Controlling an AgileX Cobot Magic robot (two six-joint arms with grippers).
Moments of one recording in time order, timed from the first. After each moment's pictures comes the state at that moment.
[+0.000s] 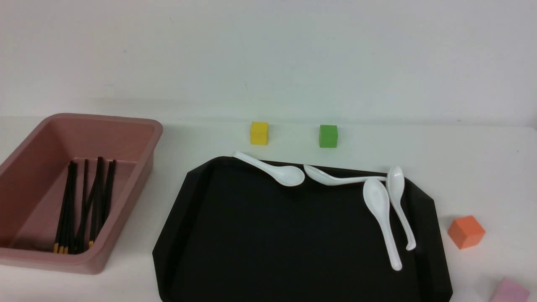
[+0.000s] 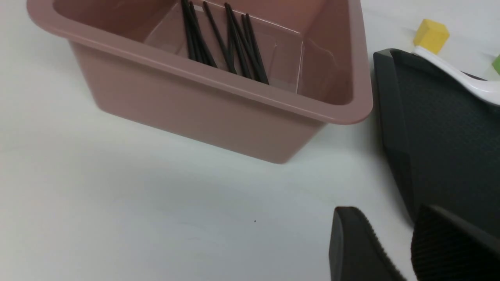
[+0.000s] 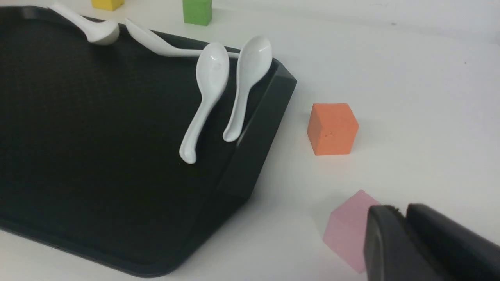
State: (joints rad) right arm 0.12 -0.01 0.02 -0.03 0.36 0.01; left arm -0.08 -0.01 0.03 0.04 0.39 -0.36
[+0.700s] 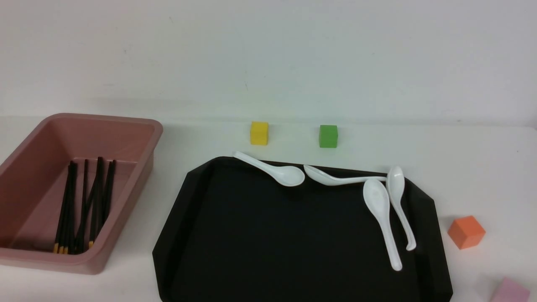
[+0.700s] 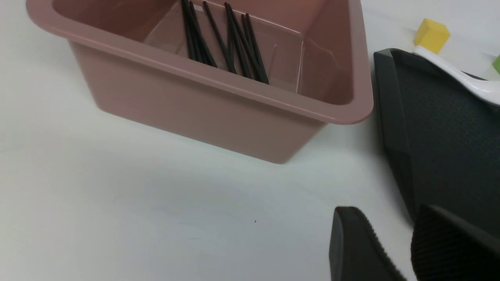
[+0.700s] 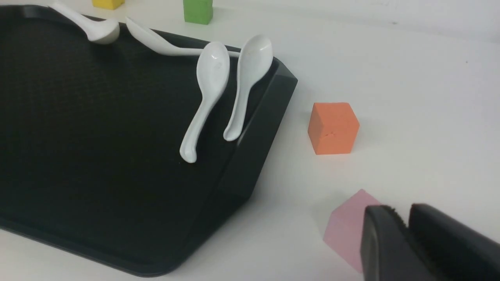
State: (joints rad) right arm 0.12 -0.01 0.02 -0.03 0.36 0.01; left arm -0.08 -0.01 0.03 0.04 0.39 -0.36
